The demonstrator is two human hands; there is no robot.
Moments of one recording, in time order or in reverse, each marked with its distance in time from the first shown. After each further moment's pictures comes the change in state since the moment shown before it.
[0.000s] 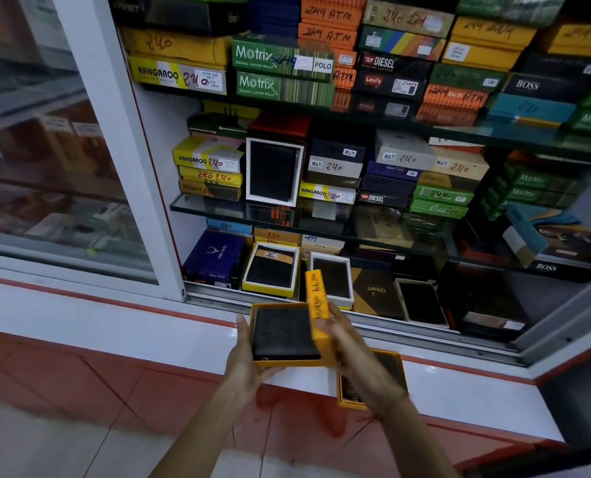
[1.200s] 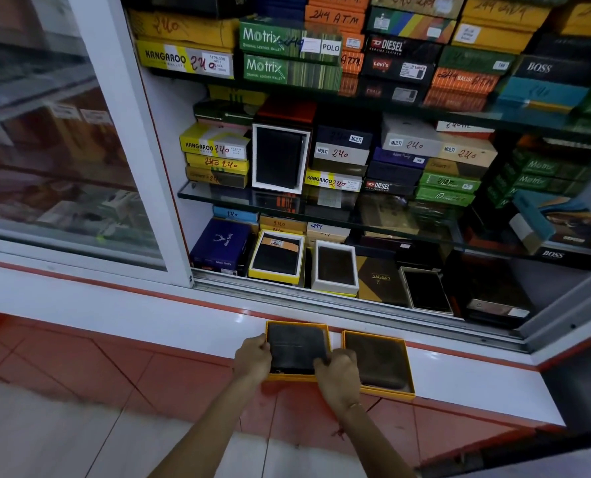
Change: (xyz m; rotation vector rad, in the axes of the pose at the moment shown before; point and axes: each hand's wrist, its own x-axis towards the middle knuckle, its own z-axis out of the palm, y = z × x) left_hand 0.017 -0.033 -0.017 0.988 0.139 0.263; right_hand 0.022 0.089 0.033 -0.661 0.529 0.081
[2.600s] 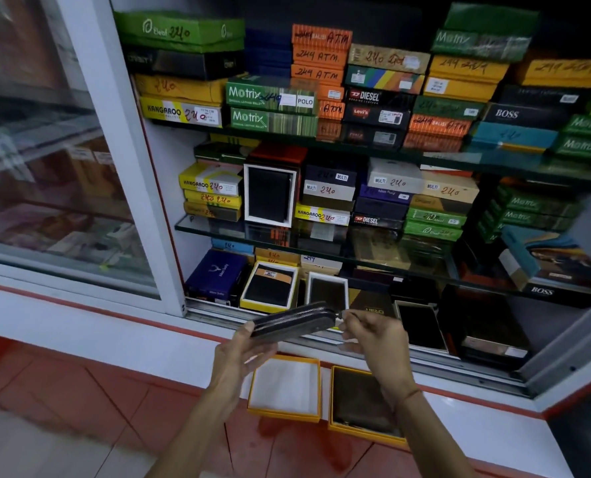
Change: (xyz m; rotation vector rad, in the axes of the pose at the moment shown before) left_hand -0.029 0.055 -0.038 -0.994 -0.052 0.187; right_hand 0.026 -0.055 -0.136 0.590 0.006 -0.274
